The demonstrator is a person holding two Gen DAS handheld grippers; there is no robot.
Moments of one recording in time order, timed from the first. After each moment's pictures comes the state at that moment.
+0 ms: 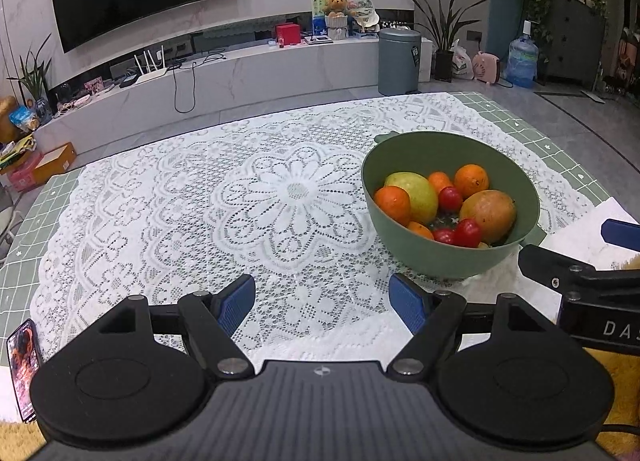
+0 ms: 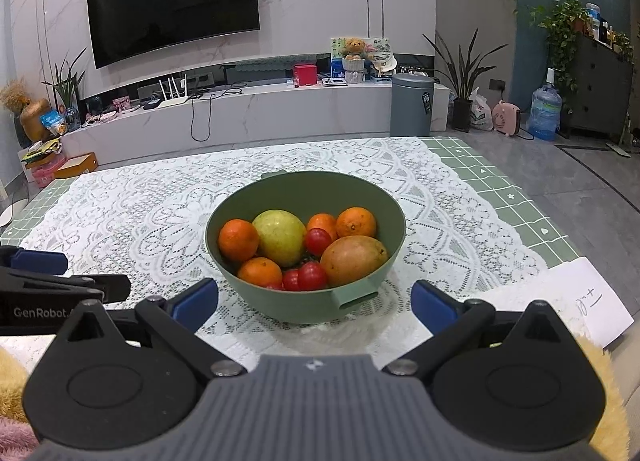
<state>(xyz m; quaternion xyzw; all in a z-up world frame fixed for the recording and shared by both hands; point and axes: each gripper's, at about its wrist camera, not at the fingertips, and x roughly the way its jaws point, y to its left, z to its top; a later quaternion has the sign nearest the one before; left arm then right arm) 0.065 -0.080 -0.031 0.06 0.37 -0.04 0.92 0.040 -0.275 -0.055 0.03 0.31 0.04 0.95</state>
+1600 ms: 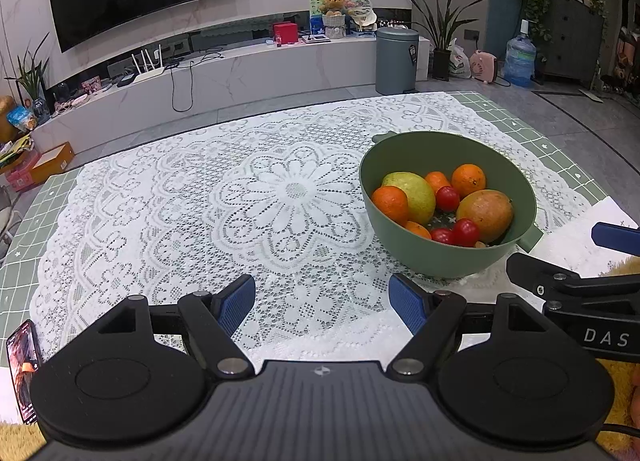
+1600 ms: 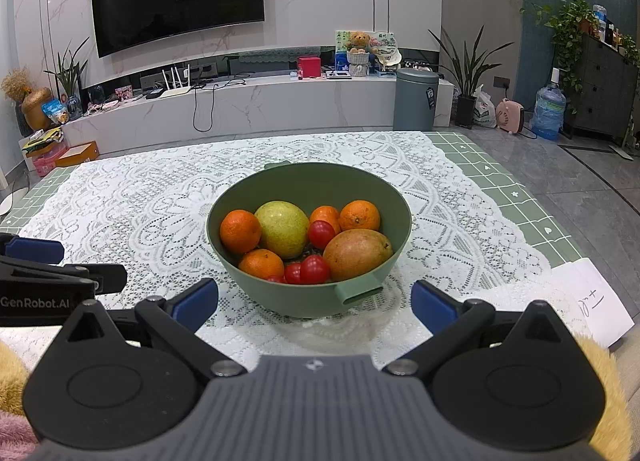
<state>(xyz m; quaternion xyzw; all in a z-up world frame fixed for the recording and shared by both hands) 0.065 -0.080 -0.029 0.06 0.38 -0.04 0.92 0.044 -0.273 -0.058 0.02 0.32 0.04 0.95</state>
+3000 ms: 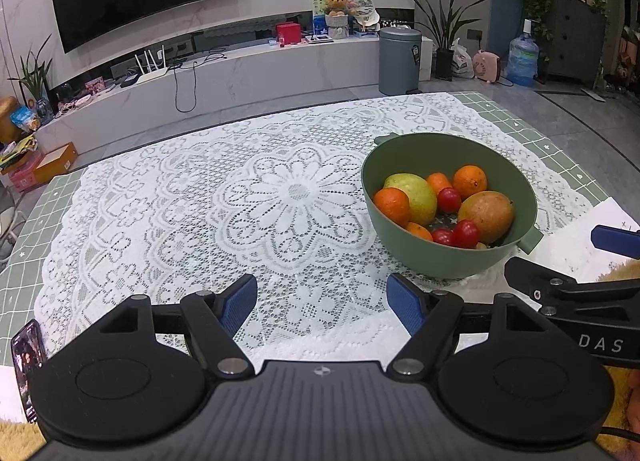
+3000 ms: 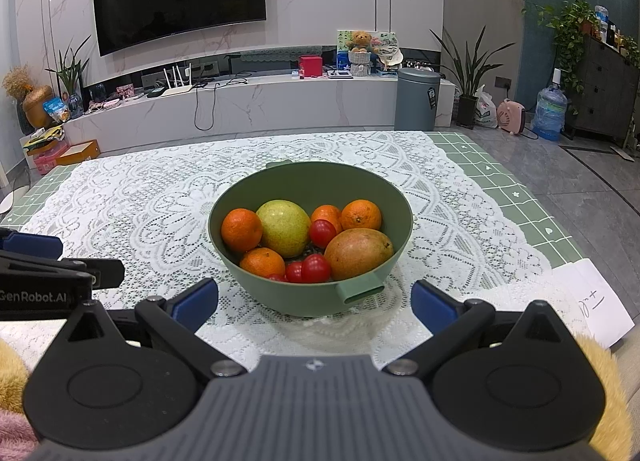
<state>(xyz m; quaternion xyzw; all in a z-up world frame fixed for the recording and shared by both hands) 0.063 -0.081 -0.024 0.06 0.38 -0.04 0.92 0.044 -0.272 -0.058 0.02 0.32 0.04 0.95</state>
